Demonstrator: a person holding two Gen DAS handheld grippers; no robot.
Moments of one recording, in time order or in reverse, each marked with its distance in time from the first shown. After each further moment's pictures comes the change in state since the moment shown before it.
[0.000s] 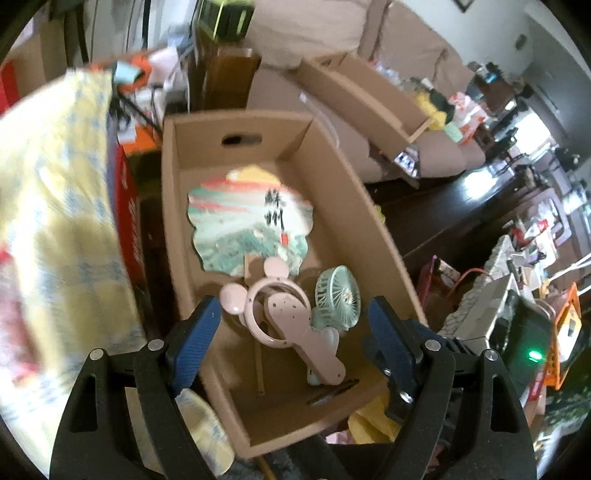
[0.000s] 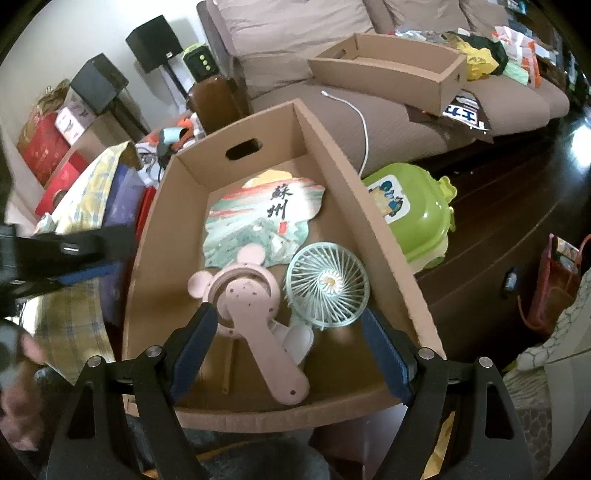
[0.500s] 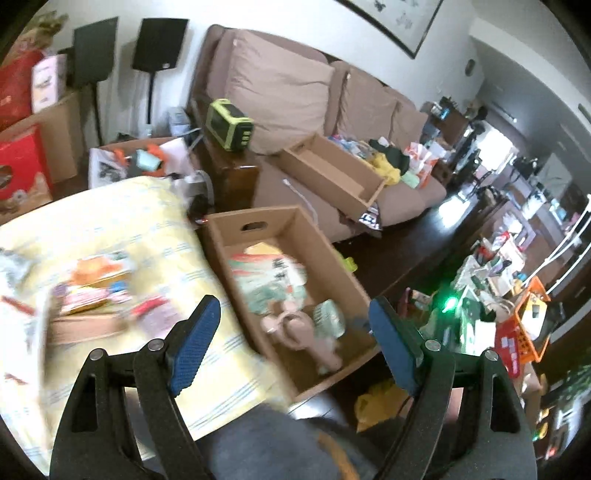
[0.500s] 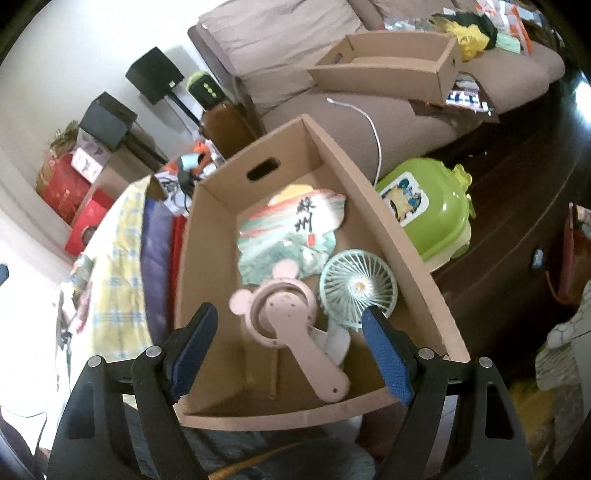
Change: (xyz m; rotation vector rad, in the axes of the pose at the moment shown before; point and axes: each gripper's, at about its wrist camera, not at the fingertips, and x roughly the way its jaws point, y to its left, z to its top) left arm -0.198 0.062 -0.015 0.095 -0.223 -0.071; right arm -0.024 -0.001 0.012 0.119 -0.033 0.134
